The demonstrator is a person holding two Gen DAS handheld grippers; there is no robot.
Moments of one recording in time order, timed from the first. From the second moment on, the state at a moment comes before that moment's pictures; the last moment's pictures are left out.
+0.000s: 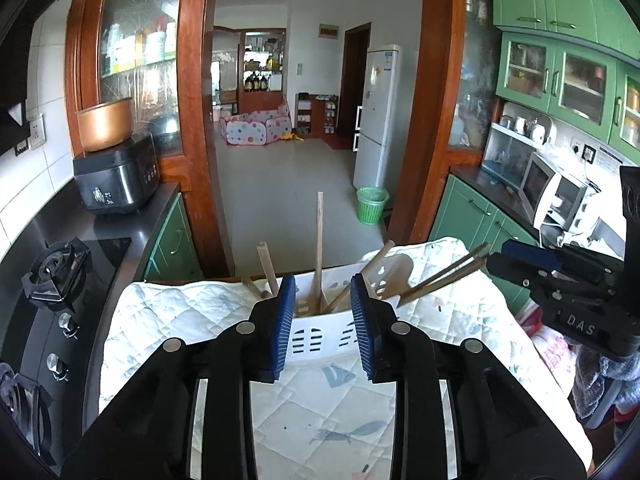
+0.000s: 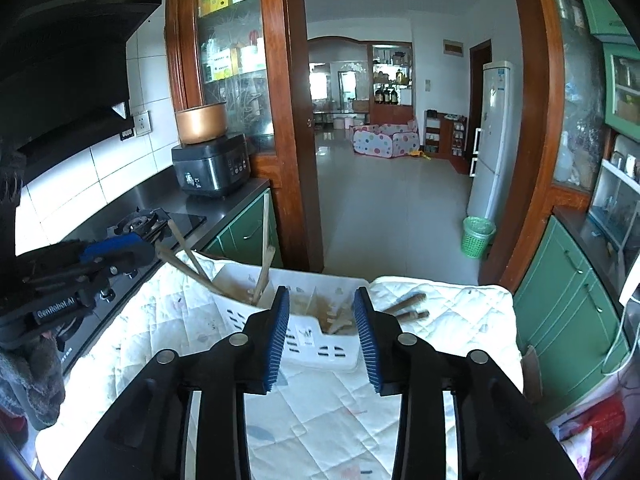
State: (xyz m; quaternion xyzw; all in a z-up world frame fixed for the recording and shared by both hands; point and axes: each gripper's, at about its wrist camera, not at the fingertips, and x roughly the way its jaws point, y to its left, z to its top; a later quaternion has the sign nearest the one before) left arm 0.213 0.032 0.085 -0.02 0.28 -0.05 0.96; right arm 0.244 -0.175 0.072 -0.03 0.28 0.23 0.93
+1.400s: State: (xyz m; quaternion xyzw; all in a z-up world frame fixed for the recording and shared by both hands) left arm 0.065 0.015 0.028 -0.03 0.29 0.01 0.96; right arm 0.091 -0.191 0.021 -0.03 0.28 0.16 0.95
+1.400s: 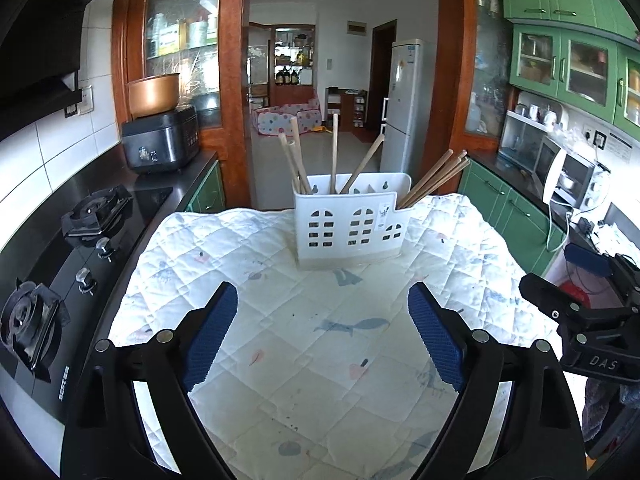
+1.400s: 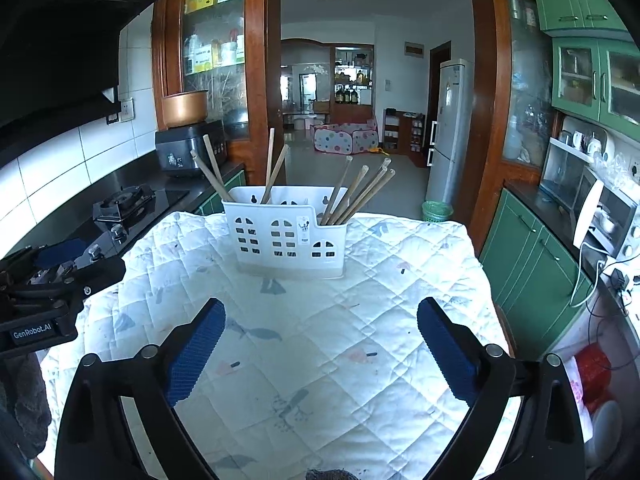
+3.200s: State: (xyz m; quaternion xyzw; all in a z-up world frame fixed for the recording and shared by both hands) left arm 0.052 0.013 -0.017 -0.03 0.33 0.03 0.94; right arm 0.086 -0.167 -0.019 -0.06 0.32 0.16 0.93
